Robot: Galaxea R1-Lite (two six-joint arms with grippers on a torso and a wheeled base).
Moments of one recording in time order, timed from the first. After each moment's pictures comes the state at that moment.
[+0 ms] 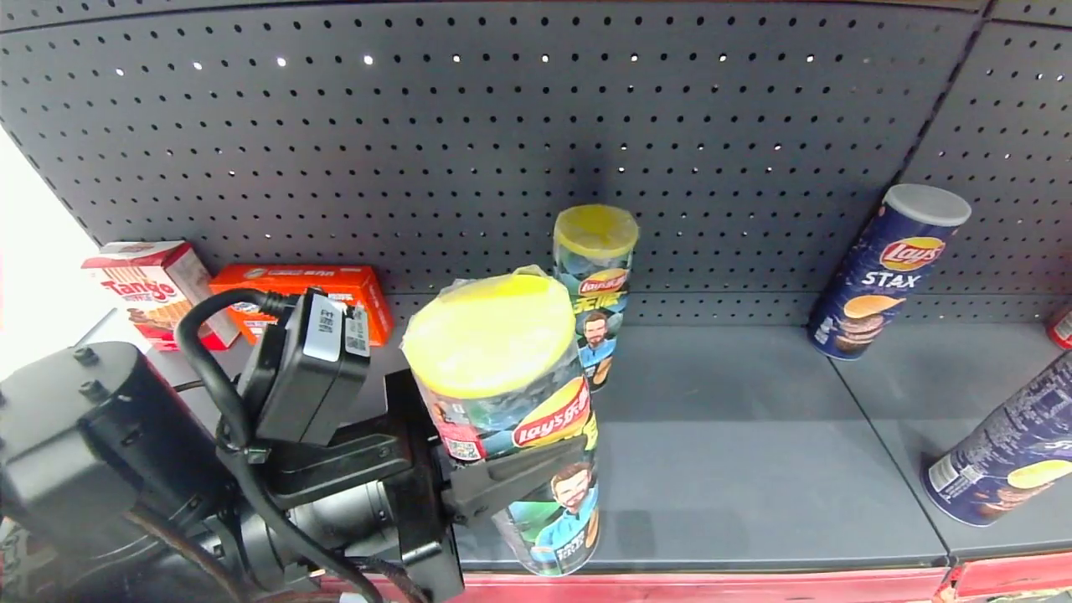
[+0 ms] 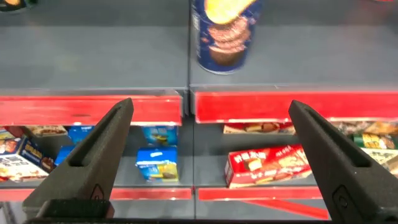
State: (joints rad) left arm -0.70 1.55 -0.43 -1.23 -0.48 0.01; right arm -0.01 0.00 0.00 0.00 0.00 0.00
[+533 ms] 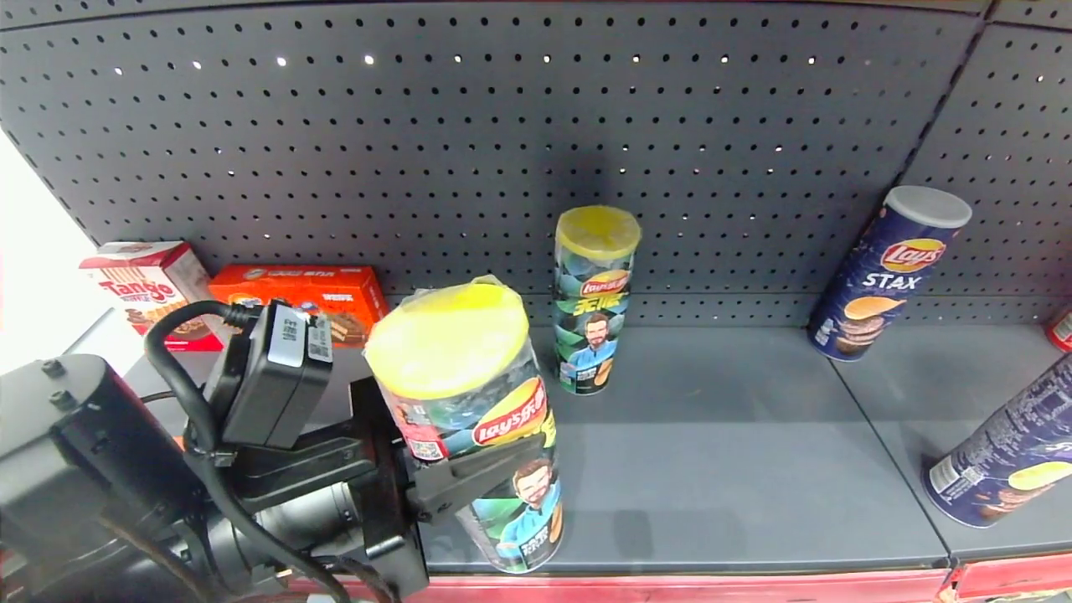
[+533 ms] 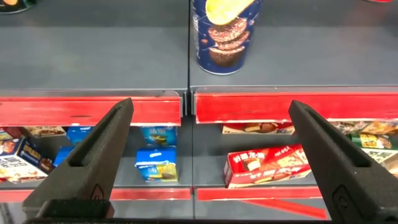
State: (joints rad) left arm -0.63 1.51 -0.37 -1.23 -0.48 0.01; right arm -0.01 0.00 0.00 0.00 0.00 0.00
